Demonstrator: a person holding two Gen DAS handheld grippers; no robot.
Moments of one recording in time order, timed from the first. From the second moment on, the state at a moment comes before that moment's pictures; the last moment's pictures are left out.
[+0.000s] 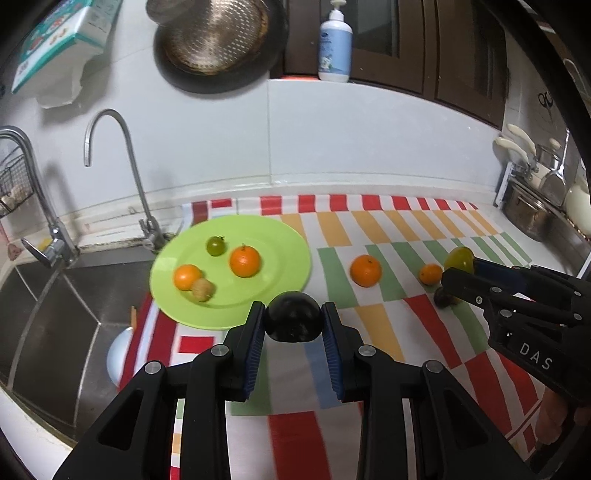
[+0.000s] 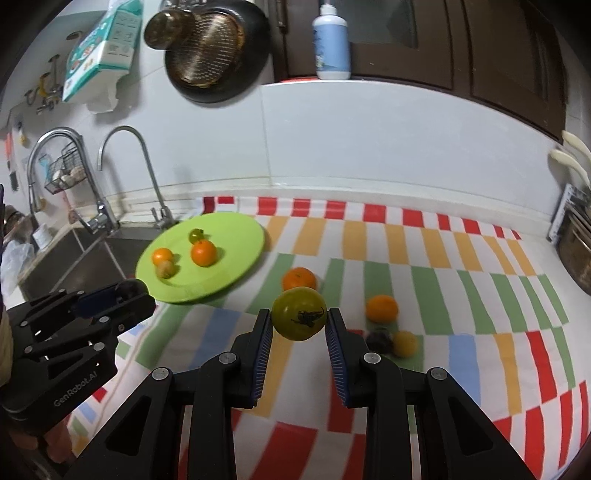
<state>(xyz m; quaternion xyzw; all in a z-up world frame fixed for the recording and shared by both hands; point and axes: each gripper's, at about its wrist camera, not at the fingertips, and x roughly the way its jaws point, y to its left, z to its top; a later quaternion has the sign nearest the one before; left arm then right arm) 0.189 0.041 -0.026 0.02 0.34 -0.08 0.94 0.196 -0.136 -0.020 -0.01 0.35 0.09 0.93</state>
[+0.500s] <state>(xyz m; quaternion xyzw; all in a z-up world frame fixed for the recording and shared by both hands) 0.198 0.080 0.005 0.03 0.29 -0.05 0.96 0.220 -0.088 0.009 -0.02 0.31 0.13 0.94</state>
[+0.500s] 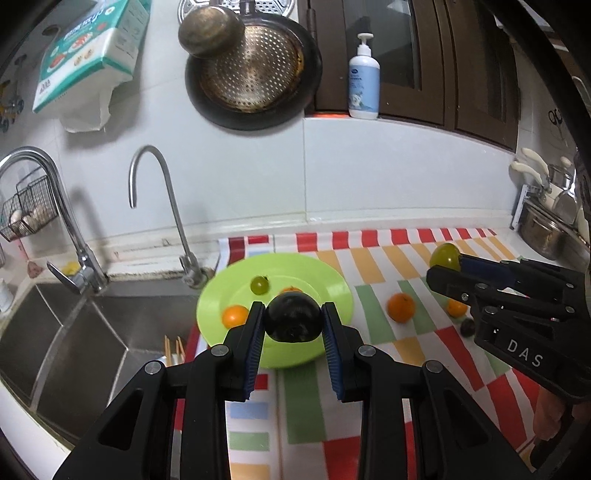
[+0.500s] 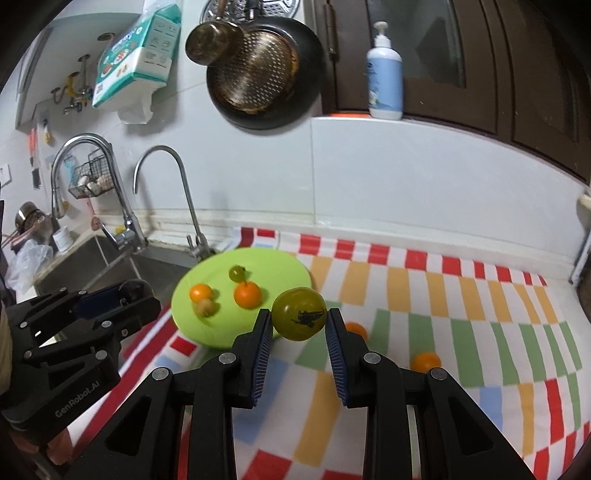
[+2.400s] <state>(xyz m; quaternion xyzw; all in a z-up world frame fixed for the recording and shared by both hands) 0.368 0.150 -0.079 -0.01 0.40 -0.03 0.92 0.417 -0.011 -0.076 0.00 0.43 0.16 0.89</state>
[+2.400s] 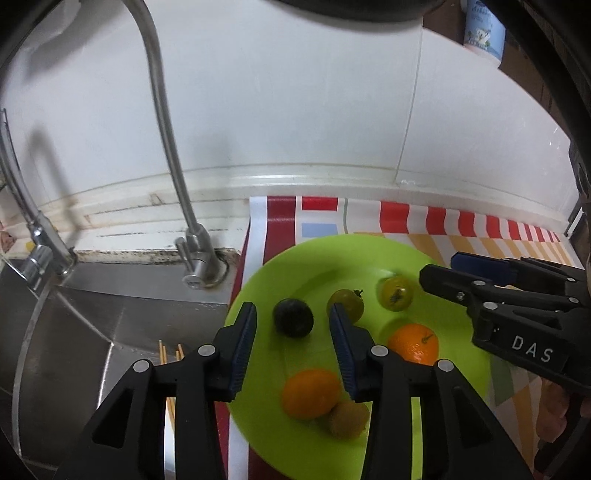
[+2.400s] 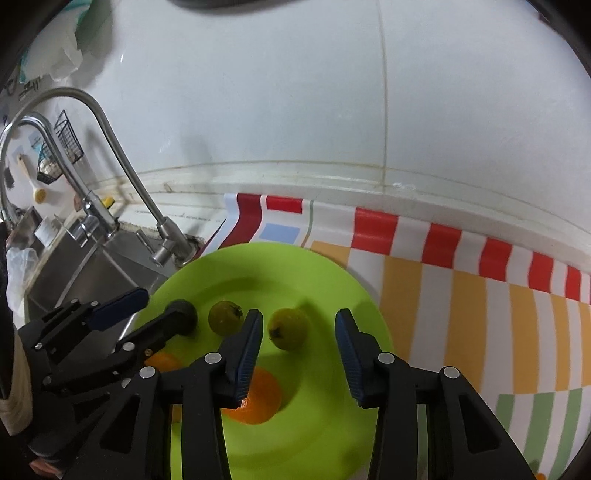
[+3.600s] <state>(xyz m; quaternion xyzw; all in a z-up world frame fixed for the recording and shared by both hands) 0.219 0.095 0.029 0.01 0.28 -0.03 0.96 0.256 -0.079 0.030 0.03 0.32 0.12 0.94</state>
